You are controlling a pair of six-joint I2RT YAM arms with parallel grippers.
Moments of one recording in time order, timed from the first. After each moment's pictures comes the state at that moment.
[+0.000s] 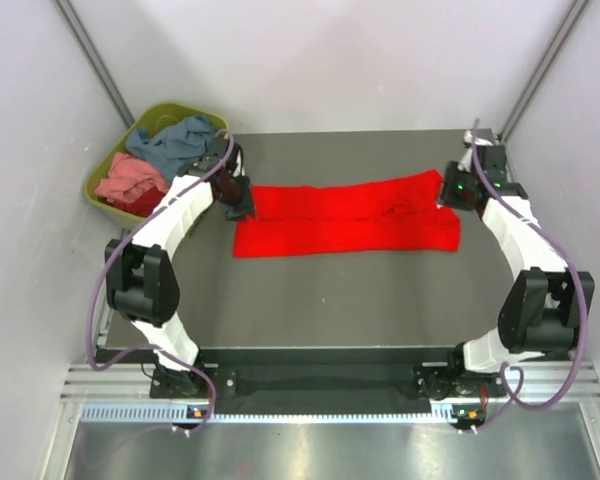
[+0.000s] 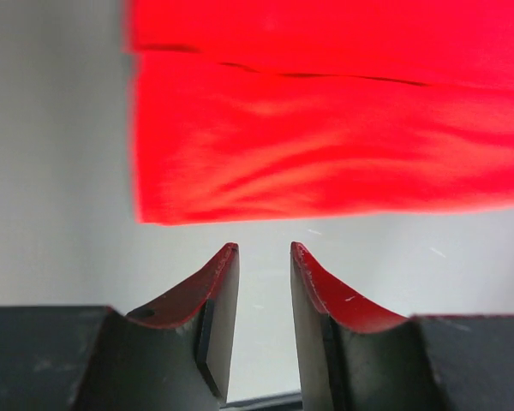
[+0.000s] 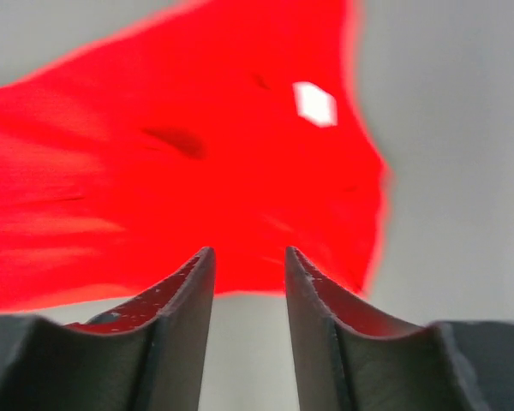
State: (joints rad) left arm -0.25 1.74 1.50 -0.85 0.07 -0.44; right arm -0.04 1.48 1.19 -0.48 -0.06 0.19
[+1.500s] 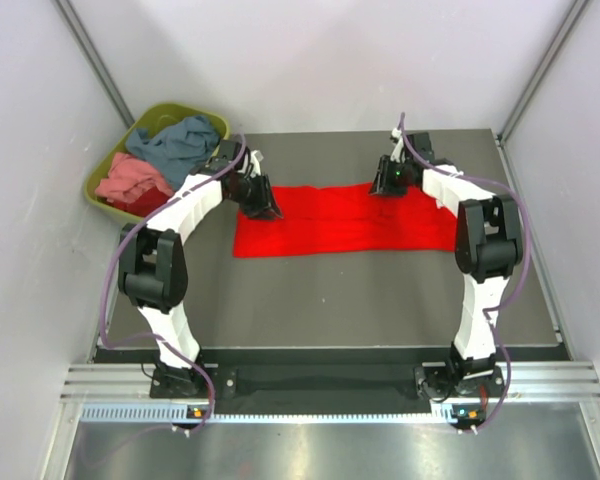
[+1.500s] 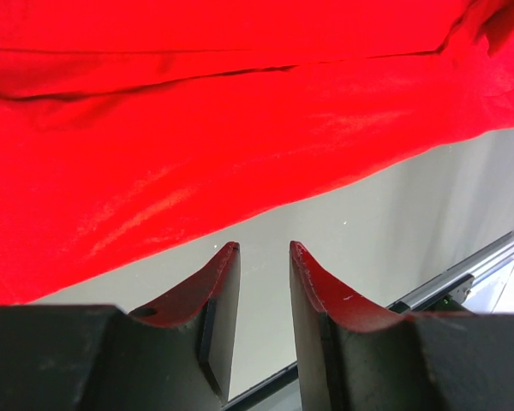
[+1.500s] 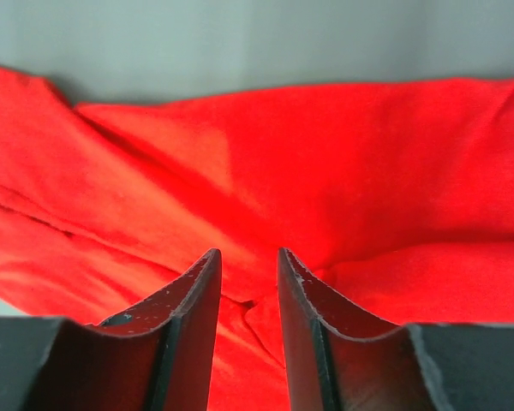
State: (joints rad) left arm -0.25 1.84 1.50 -0.68 0.43 -0.45; right arm 0.19 2.08 1.58 -0.36 -0.34 0.30
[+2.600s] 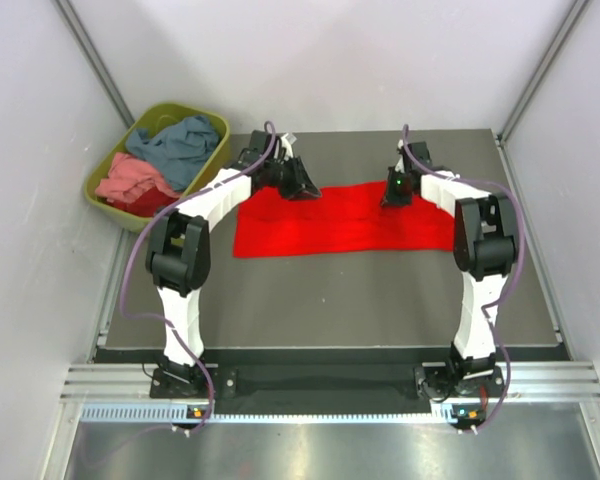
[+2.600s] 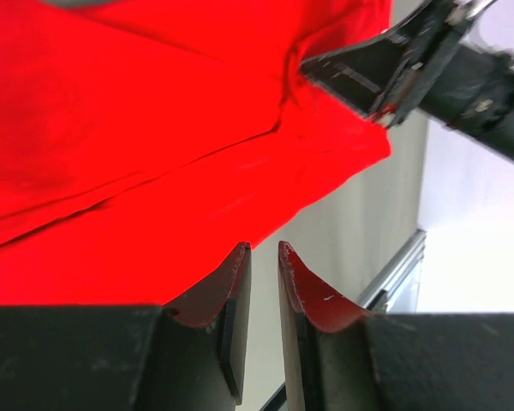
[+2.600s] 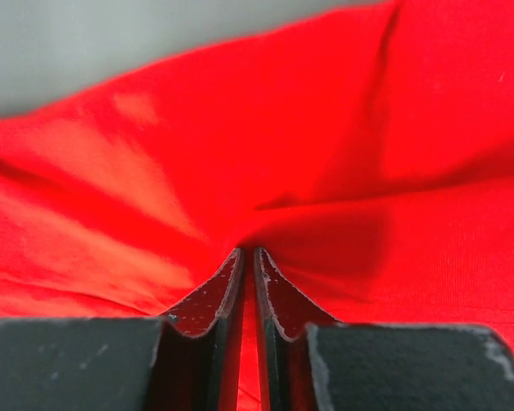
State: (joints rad) left arm -0.37 2.04 1.66 -0.36 0.59 -0.67; right arm 0.18 2.10 1.51 -0.36 -0.18 0.37
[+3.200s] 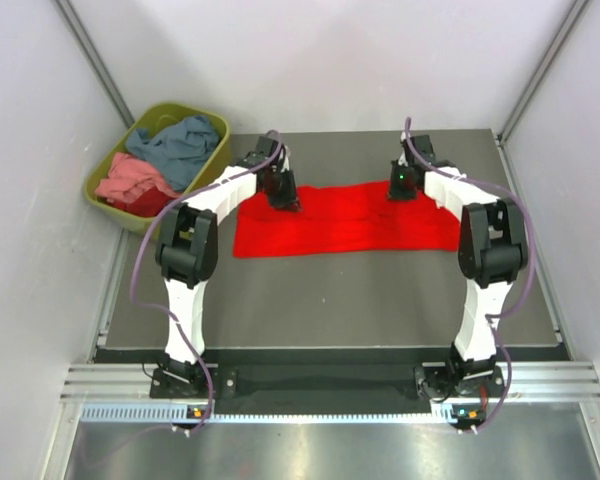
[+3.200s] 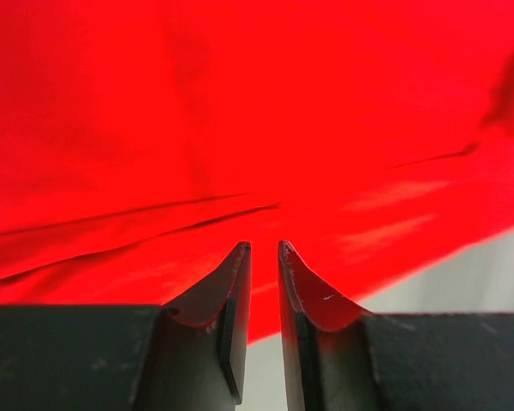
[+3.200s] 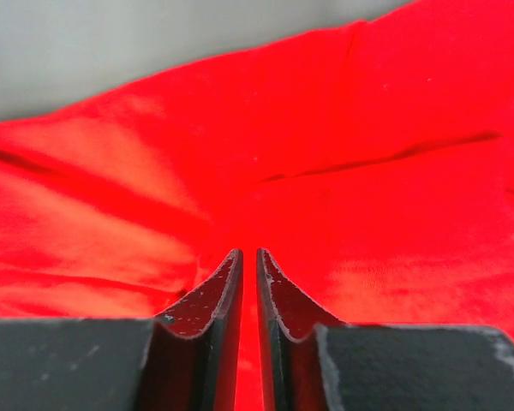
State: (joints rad) left arm -0.36 2.13 1.74 -0.58 0.29 -0.49; right arm 0.20 2.03 1.53 -0.42 -0.09 0.34
